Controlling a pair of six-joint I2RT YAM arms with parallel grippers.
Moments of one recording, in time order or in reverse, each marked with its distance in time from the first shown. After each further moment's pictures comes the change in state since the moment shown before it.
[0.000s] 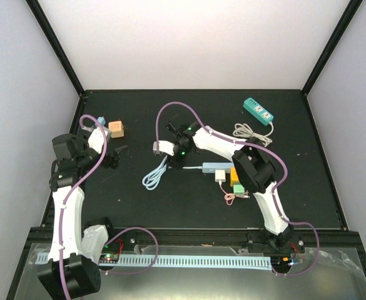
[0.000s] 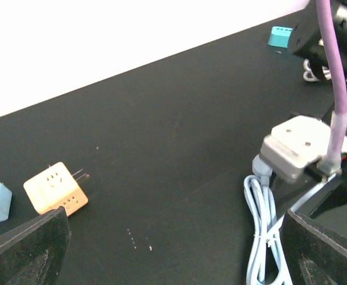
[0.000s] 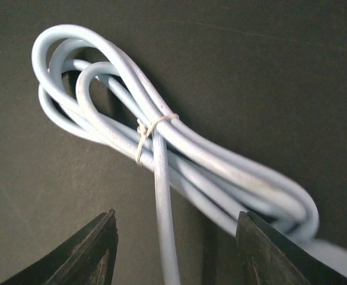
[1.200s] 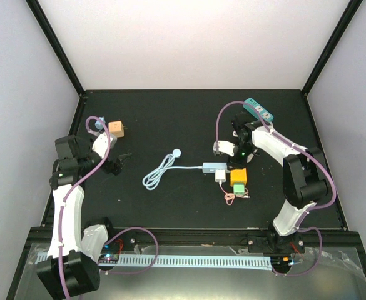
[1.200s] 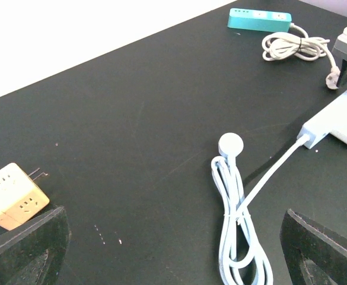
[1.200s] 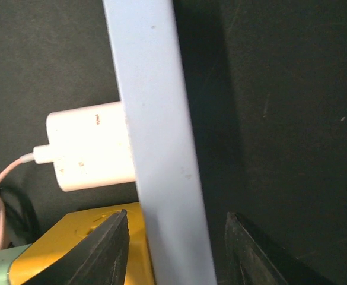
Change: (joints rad) left arm -0.003 0.016 0.000 -0.114 0.113 0.142; right arm -0.444 -0.459 -0.518 -0.176 0.177 -0.328
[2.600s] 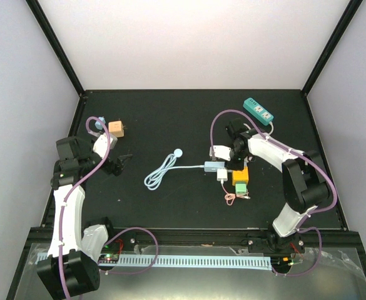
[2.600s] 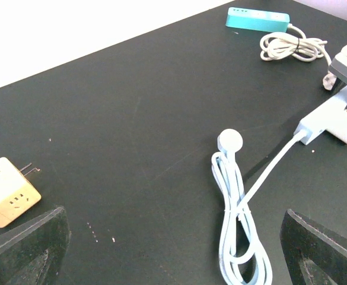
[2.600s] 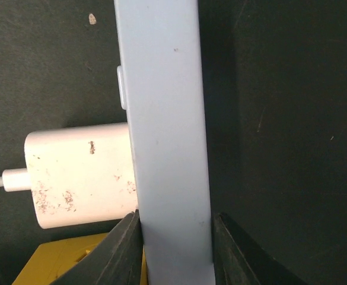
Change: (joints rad) left arm 0.000 0.001 -0.024 0.017 0.010 -0.023; right arm 0.070 -0.041 -0.108 0.165 0.113 -0.026
